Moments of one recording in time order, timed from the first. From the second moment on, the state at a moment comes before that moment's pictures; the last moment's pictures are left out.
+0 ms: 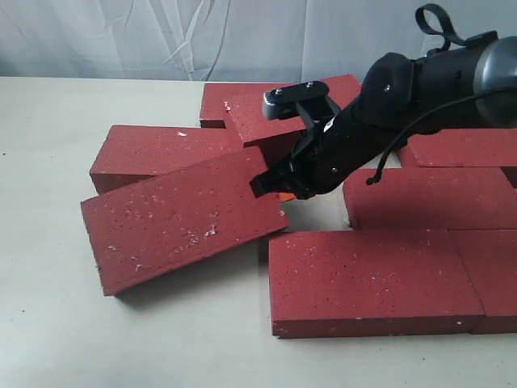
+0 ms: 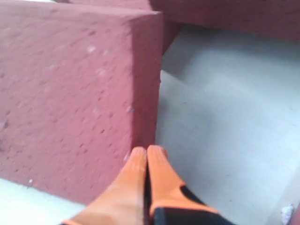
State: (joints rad) left arm 0.01 0.00 0.00 0.00 0.21 0.01; right arm 0.53 1.83 -1.11 0.47 0.50 -0.39
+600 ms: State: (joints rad) left arm 0.01 0.00 0.00 0.00 0.21 0.01; right arm 0.38 1.81 -1.16 0.51 0.59 -0.39
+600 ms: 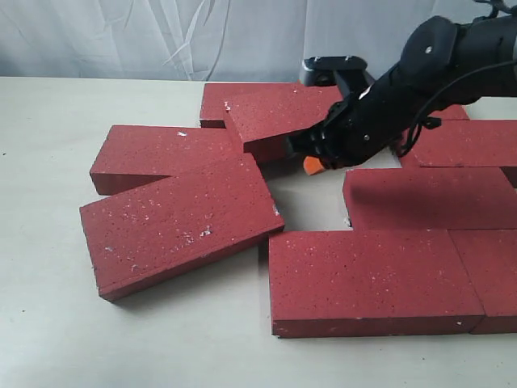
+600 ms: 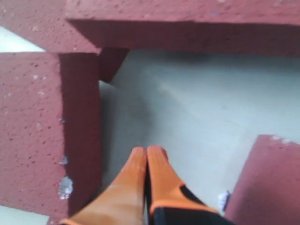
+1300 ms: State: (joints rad) left arm 0.01 0.00 0.00 0.00 0.21 0.01; right arm 0.50 1.98 -1.17 0.56 0.57 -0.39
